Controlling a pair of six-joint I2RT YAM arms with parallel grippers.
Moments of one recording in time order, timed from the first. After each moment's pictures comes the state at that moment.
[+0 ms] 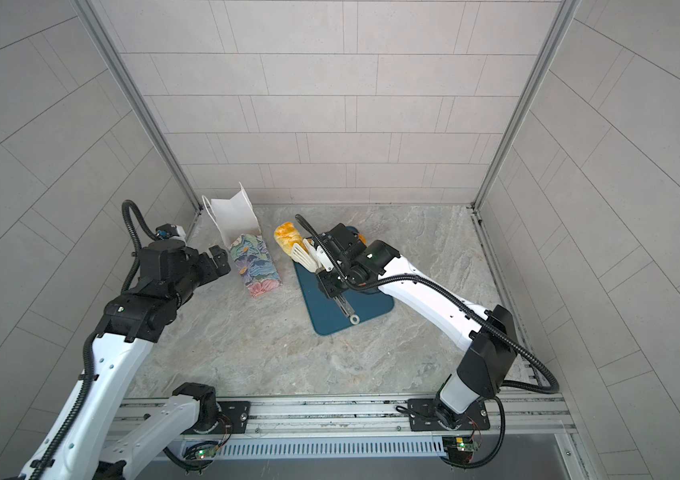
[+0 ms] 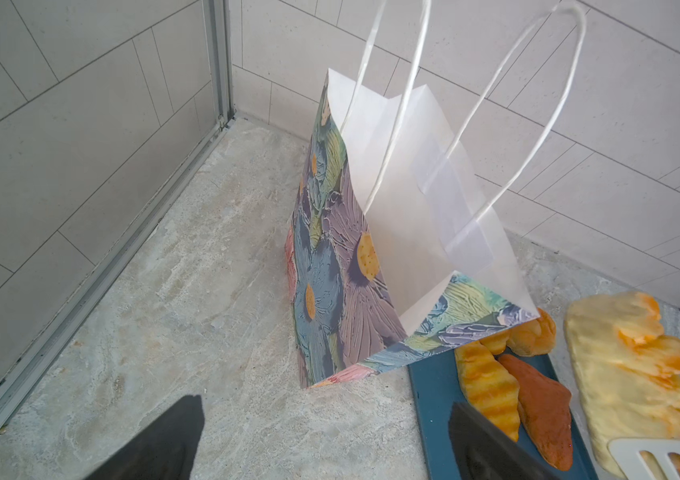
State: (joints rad) left arm -0.16 0.90 1.11 -0.77 -0.23 -0.46; right arm 0.75 1.58 1.54 -0.92 -0.18 0.23
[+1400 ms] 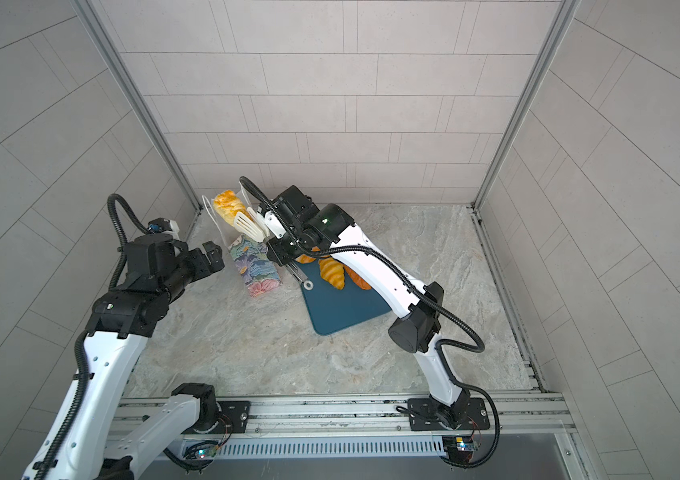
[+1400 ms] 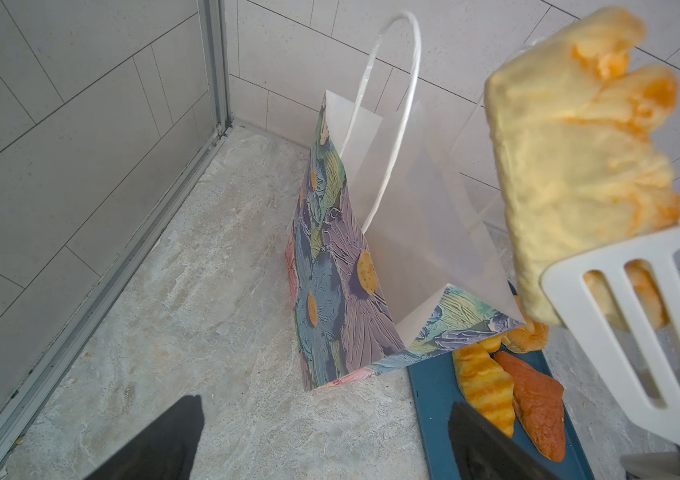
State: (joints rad) left arm -0.07 0.91 1.16 -0.81 -0.14 -0.40; right arm 0.83 2.12 2.46 -1.16 -0.26 0.17
